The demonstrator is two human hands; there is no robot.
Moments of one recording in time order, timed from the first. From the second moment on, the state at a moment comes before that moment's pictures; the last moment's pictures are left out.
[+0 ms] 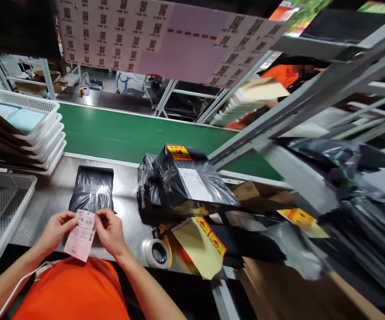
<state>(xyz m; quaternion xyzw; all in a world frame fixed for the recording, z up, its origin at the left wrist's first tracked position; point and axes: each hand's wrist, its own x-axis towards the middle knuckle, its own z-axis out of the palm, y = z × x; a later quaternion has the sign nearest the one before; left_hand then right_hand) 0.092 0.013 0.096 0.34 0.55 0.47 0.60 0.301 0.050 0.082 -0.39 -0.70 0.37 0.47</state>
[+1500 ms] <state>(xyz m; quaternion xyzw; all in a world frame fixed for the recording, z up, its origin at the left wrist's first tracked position) 0.100 0.010 0.088 0.51 0.54 0.35 0.57 0.305 0.060 0.080 -0.24 -0.91 0.13 0.30</state>
